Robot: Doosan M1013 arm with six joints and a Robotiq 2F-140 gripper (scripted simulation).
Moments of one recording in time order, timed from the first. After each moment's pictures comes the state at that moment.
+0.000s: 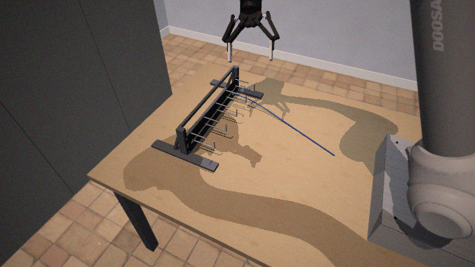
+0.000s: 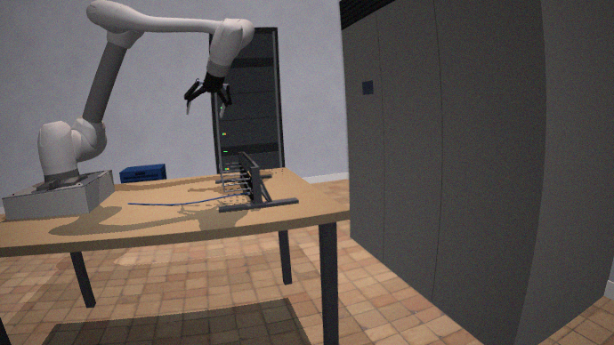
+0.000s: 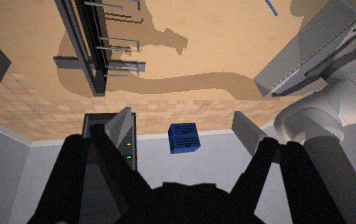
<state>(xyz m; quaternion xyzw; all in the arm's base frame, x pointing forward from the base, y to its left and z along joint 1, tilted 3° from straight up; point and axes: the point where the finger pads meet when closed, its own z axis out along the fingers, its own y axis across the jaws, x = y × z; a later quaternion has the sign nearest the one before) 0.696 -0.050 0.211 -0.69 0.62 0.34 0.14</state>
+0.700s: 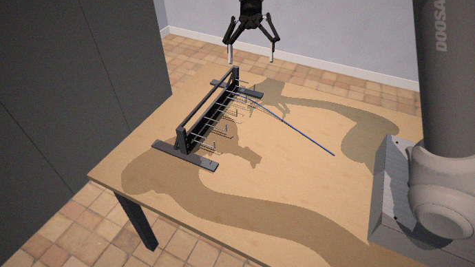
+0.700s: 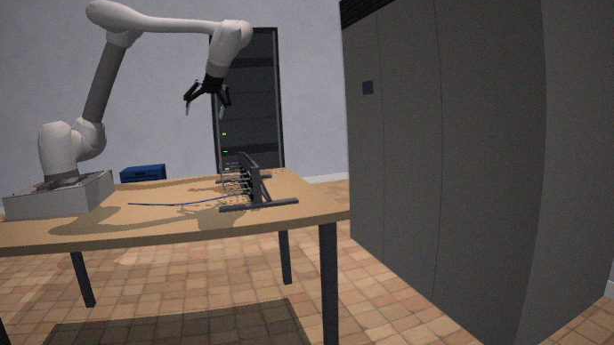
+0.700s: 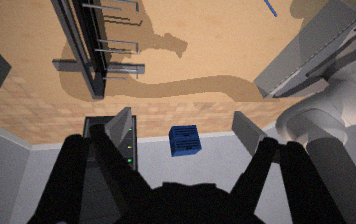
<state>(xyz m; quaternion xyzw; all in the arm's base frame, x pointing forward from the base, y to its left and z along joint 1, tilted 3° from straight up) 0.693 -0.046 0.207 -0.69 0.63 0.34 0.14</state>
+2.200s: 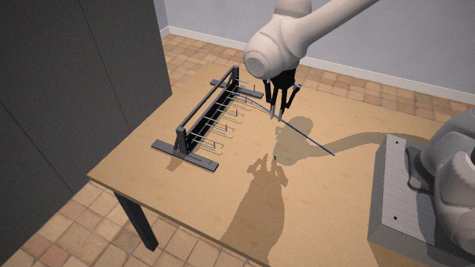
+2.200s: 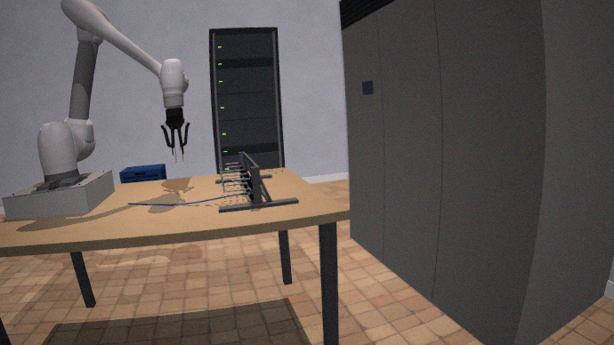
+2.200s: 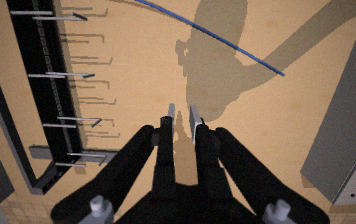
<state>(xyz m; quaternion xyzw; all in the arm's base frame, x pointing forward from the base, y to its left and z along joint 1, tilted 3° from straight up) 0.557 -0.008 0.048 -0.70 0.72 0.02 -0.01</state>
